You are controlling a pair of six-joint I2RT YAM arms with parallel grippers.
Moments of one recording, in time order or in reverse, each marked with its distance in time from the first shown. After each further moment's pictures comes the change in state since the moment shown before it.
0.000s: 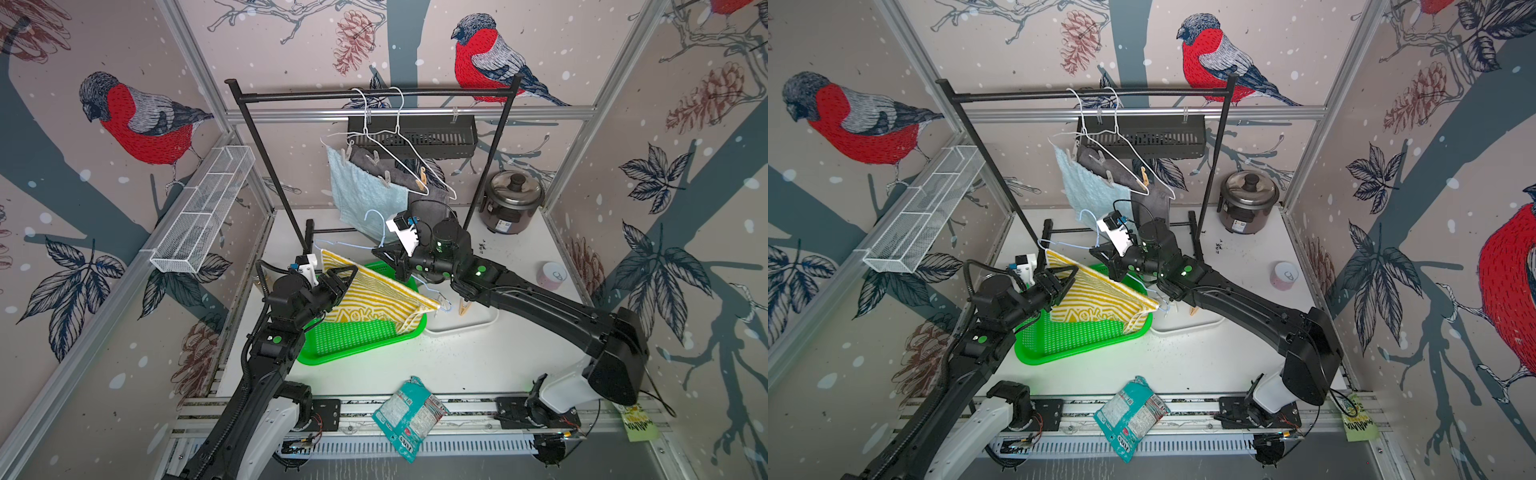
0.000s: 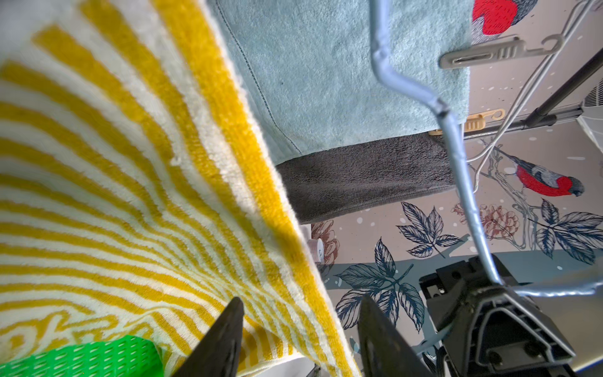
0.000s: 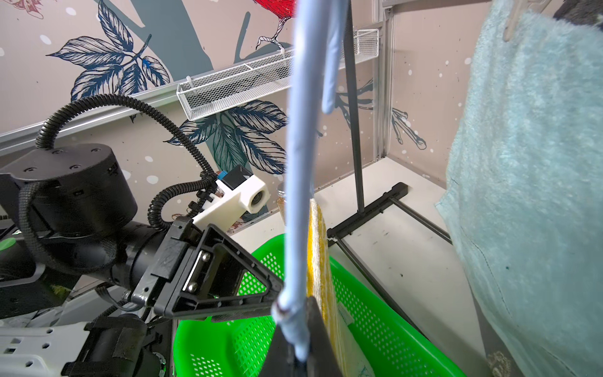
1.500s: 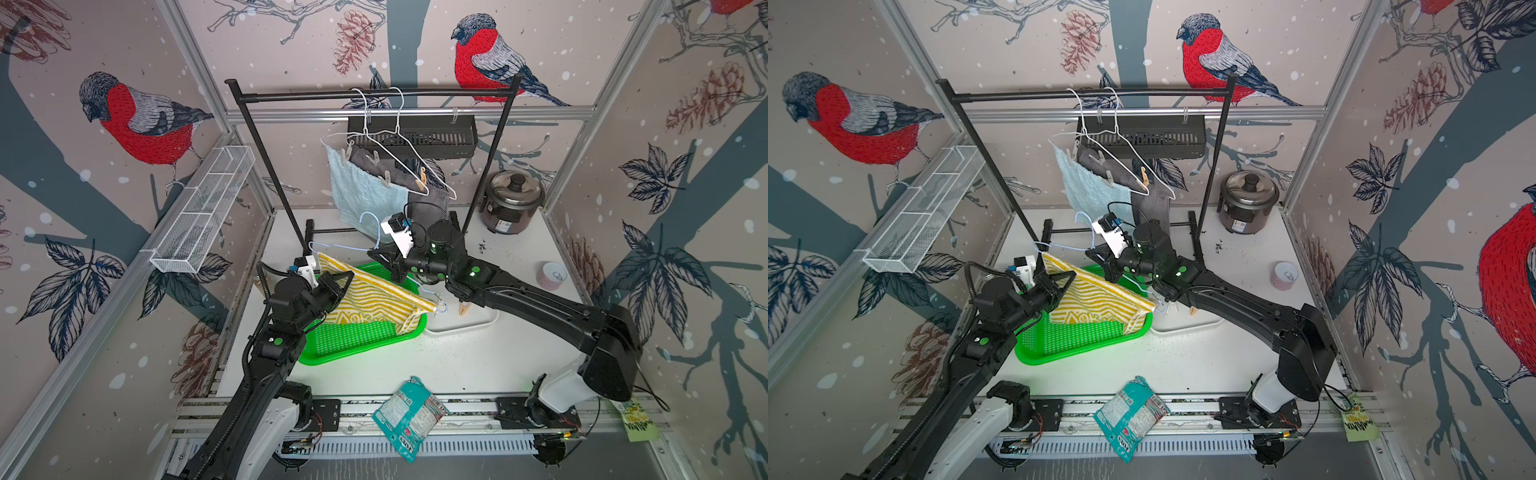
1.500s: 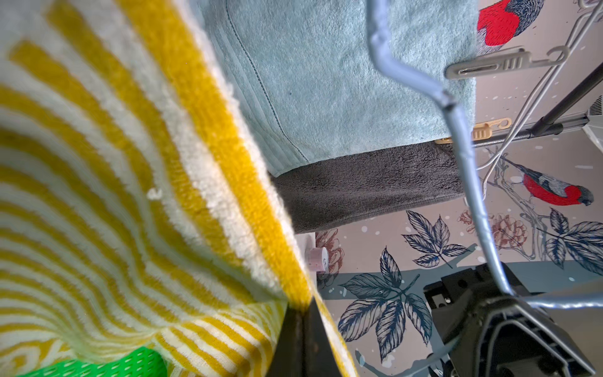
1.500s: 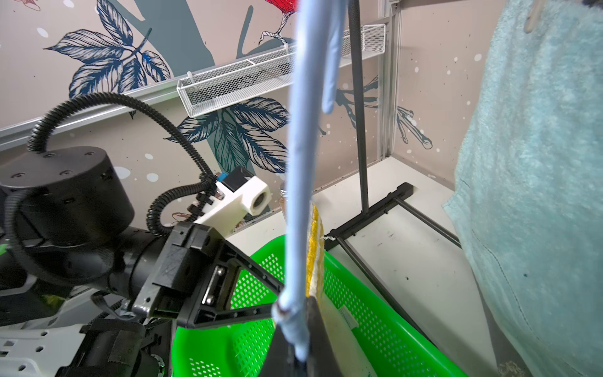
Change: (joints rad) left arm -0.010 -0.031 -0.003 -0.045 -0.080 0.026; right arm 0.013 0.037 0.017 0.004 0.033 -0.009
